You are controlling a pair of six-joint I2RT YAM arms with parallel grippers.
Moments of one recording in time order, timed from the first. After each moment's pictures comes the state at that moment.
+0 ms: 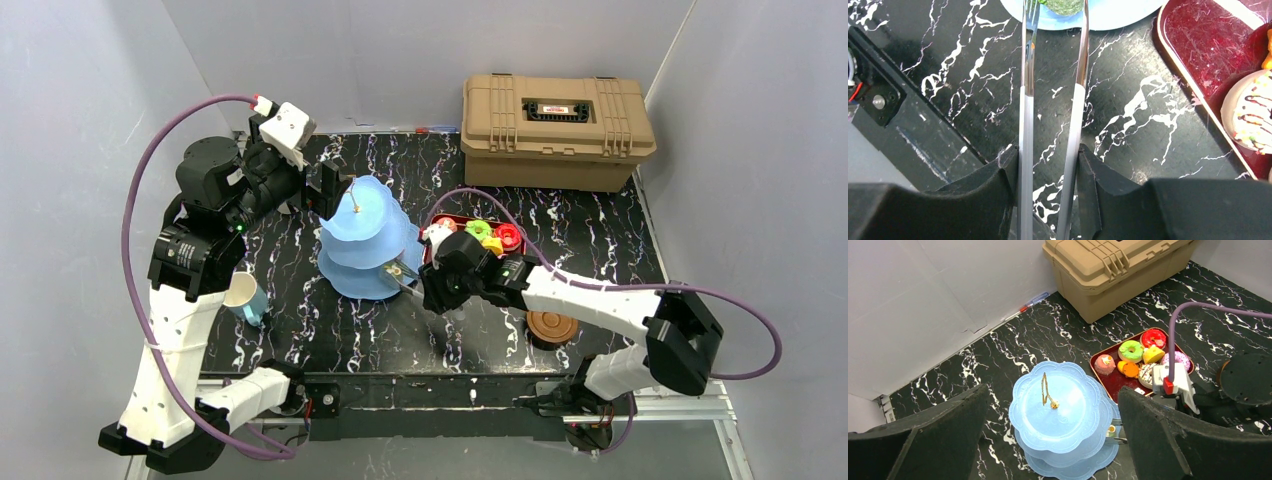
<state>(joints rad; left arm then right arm) -0.33 1.05 1.62 -0.77 0.26 0.20 1.03 1.37 0.95 -0.38 -0.06 0.37</state>
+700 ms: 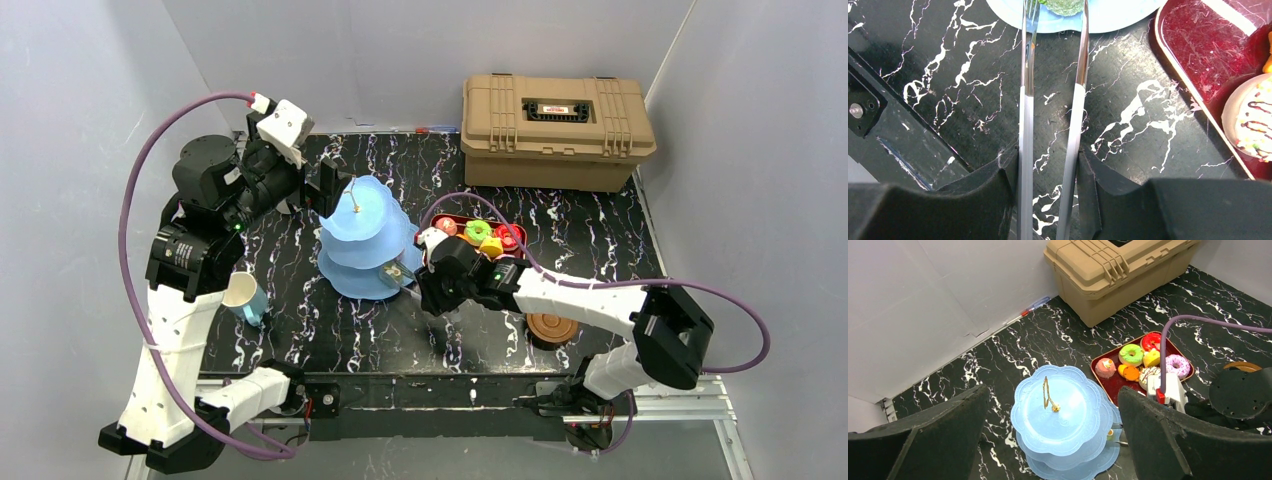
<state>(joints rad) -0.33 1.05 1.64 -0.77 0.26 0.20 1.06 1.43 0.94 -0.33 0.01 0.37</state>
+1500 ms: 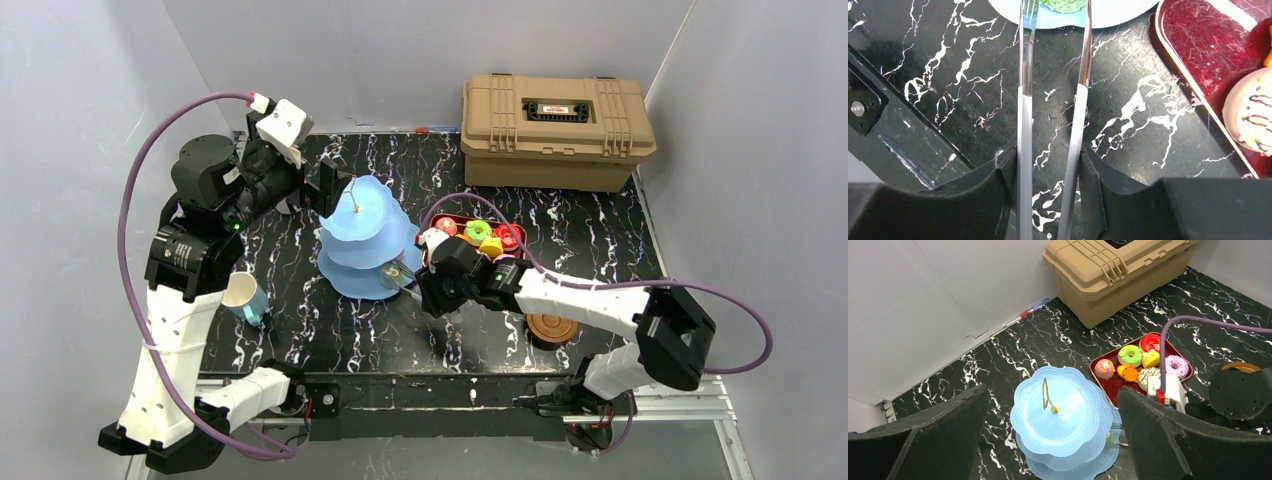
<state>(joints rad) -0.33 1.05 1.65 -0.77 0.27 0.20 1.06 1.44 0.94 -0.33 0.00 0.38</state>
